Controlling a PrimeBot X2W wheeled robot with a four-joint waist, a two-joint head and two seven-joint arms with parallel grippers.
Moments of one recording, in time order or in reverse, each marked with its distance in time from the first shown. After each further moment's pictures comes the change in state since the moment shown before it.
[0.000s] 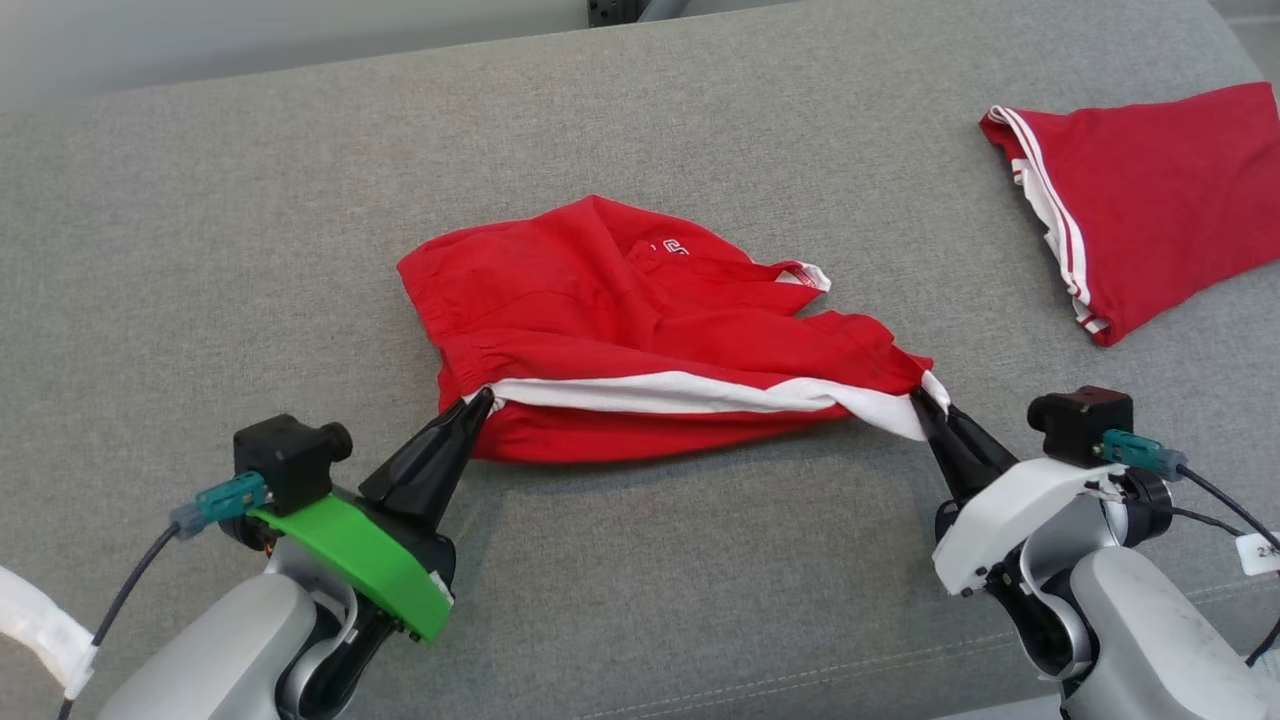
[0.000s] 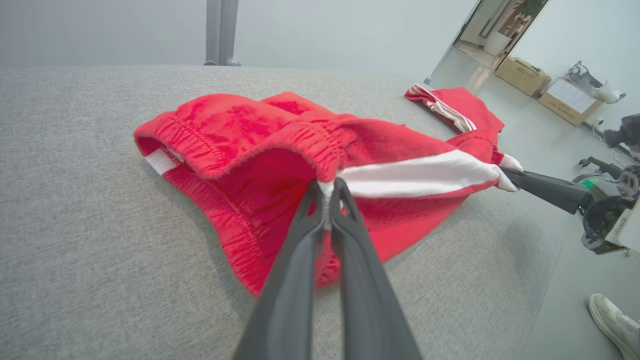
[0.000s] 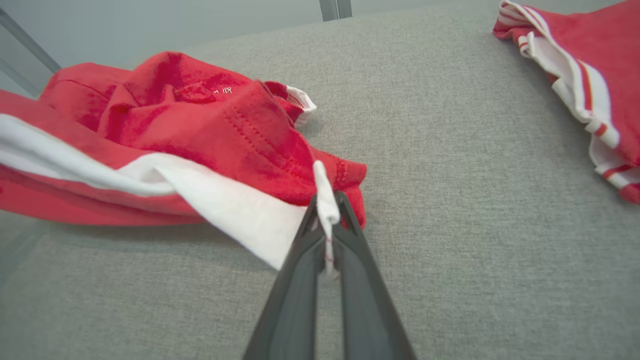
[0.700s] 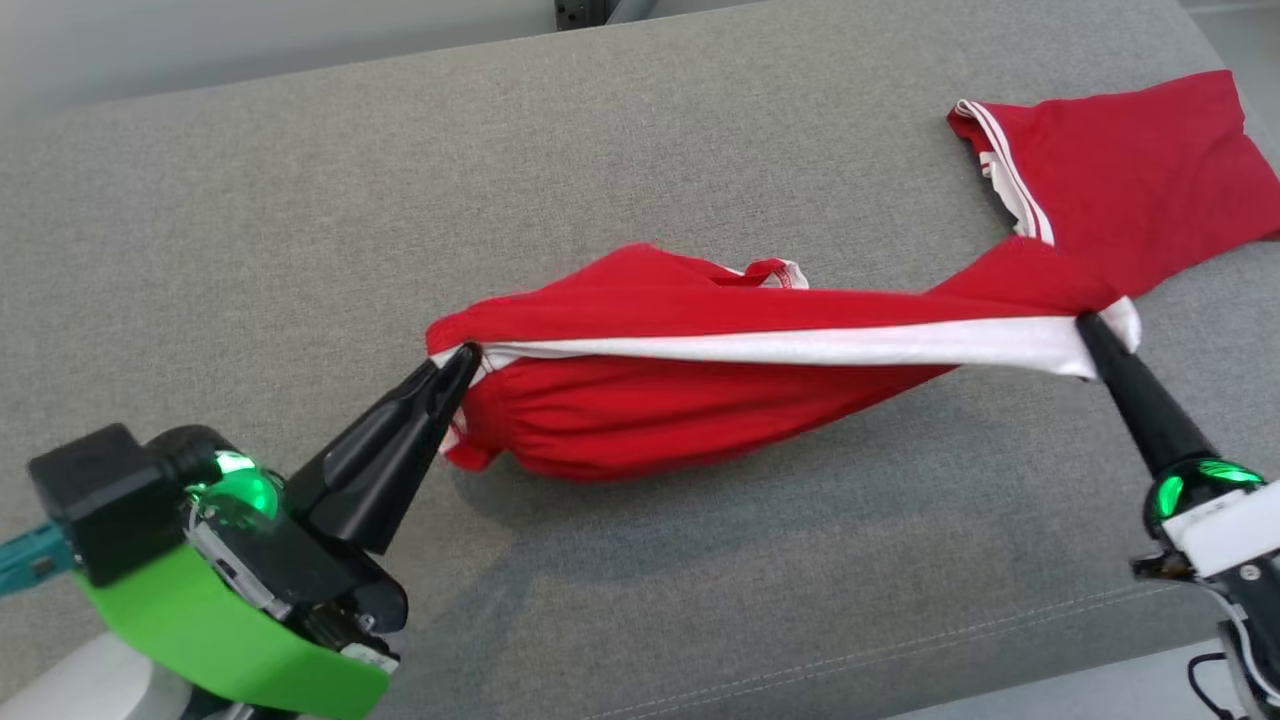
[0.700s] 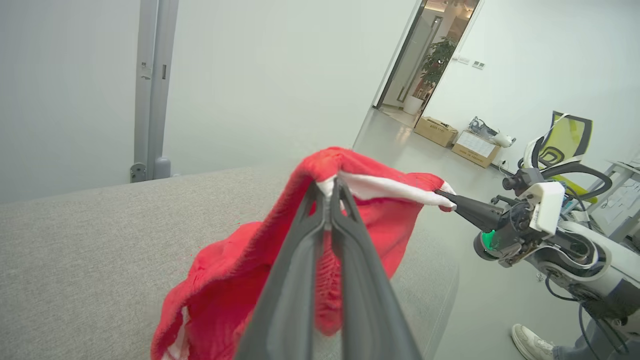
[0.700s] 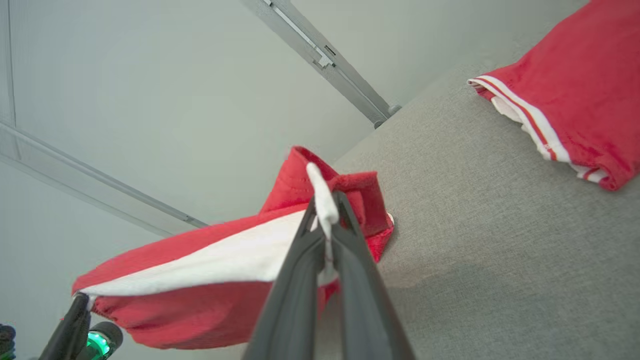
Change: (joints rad) left arm 0.122 0.277 0.148 -0.732 -0.111 0.174 0.072; right arm 0.261 -0.079 -0.302 -0.617 0.714 -0.001 0.231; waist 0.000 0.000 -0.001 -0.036
